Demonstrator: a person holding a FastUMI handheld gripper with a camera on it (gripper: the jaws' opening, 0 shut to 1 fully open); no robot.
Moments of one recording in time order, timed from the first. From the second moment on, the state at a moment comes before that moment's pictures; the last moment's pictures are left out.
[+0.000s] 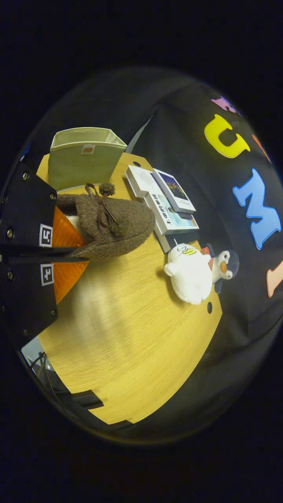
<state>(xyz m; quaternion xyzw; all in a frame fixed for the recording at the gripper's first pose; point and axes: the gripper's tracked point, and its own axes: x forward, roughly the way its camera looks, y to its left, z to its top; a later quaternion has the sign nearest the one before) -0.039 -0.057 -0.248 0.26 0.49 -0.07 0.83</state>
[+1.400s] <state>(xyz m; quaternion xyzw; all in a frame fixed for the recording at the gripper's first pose) 0.052 0.205 -0.181 0.25 0.48 0.06 0.84</state>
